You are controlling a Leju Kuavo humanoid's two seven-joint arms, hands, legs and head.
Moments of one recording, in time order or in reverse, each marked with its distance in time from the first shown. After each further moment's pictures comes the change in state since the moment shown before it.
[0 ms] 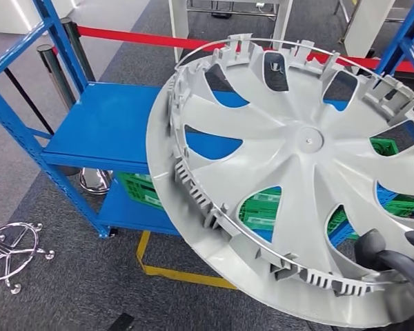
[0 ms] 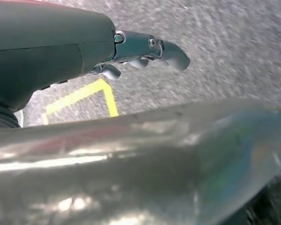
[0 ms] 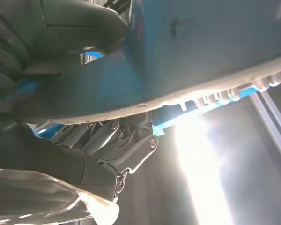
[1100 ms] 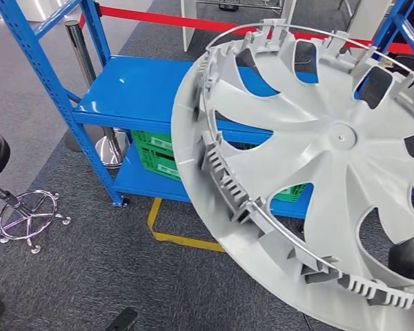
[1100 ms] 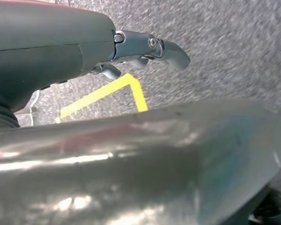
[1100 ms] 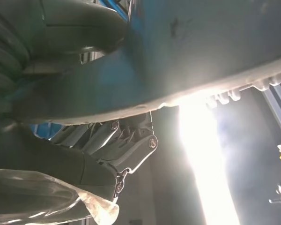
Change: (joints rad) left arm -0.030 -0.001 -0.027 -0.002 -0.055 -0.009 0.020; right arm 0.027 0.027 -0.080 -0.058 -0.006 0.000 0.007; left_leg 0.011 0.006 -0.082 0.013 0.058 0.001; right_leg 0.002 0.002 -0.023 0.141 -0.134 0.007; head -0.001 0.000
